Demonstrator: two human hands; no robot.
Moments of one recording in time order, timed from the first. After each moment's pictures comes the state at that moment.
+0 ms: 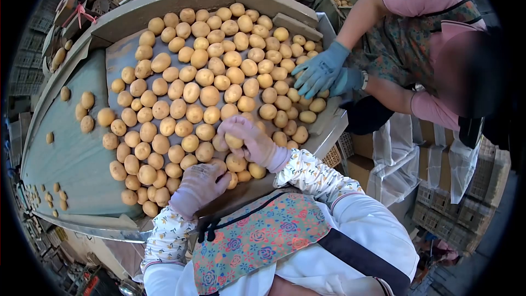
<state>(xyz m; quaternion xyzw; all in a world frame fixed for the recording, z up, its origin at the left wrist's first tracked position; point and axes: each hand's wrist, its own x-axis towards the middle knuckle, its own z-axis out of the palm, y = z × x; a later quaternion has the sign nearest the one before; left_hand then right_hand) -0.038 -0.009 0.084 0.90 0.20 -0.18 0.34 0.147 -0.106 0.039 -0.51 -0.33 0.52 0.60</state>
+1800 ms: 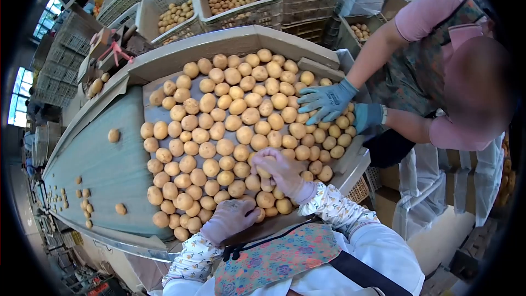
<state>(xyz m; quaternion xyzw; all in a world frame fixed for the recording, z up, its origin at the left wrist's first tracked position) -0.039 -0.004 0.093 0.89 0.18 -0.19 0.37 0.156 -0.092 0.055 -0.55 -0.19 0.56 0.59</state>
